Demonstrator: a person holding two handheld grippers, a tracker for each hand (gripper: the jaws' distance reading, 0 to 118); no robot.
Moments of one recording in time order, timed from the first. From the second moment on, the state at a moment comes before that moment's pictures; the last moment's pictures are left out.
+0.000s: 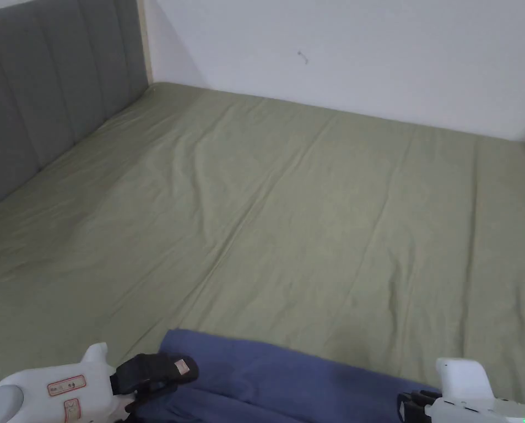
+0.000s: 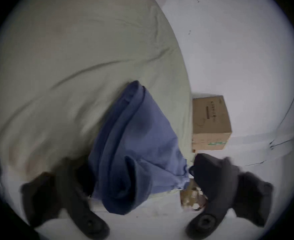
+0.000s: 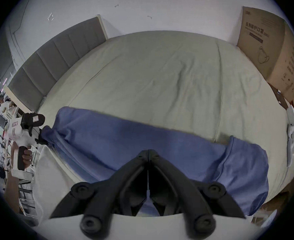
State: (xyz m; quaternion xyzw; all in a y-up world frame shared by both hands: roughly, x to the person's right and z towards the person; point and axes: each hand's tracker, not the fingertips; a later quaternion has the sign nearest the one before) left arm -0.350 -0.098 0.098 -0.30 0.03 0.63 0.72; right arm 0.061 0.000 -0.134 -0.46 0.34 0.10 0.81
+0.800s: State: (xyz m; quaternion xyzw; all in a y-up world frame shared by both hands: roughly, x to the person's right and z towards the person) left arm -0.412 -0.025 0.129 -0.35 0.18 0.48 0.79; right arm 0.124 -0.012 -0.152 -0.48 0.29 0.07 0.82
